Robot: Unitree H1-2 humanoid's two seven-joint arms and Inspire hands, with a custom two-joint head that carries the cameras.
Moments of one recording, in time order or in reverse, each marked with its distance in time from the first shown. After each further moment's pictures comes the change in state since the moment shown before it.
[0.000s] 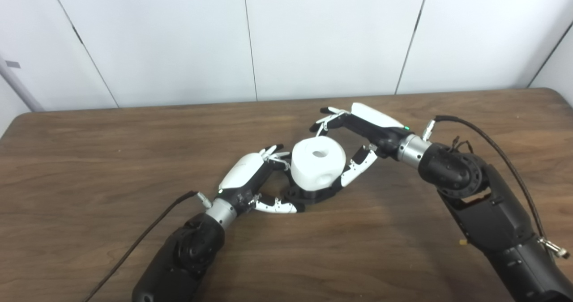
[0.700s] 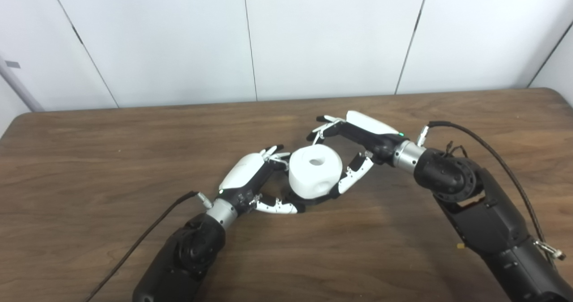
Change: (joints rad) left arm 0.007 -0.003 0.001 -0.024 0.001 0.028 -0.012; right arm 0.006 0.004 0.022 0.027 -0.003 -0.019 0.002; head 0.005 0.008
